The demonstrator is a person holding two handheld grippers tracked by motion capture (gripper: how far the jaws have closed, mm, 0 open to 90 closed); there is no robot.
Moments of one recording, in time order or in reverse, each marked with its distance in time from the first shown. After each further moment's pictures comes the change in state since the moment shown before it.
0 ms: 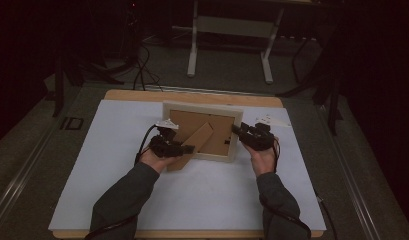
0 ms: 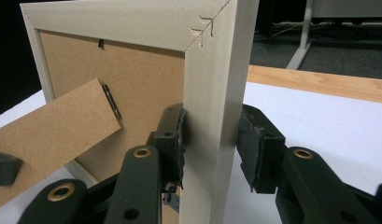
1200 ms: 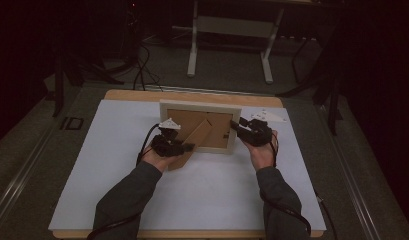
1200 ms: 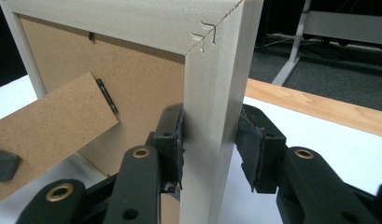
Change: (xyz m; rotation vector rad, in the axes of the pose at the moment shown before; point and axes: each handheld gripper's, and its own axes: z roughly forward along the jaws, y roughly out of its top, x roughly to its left) left arm 0.001 0.000 0.008 -0.009 0.062 0.034; right arm 0.005 0.014 0.007 0.005 -0.036 -0.122
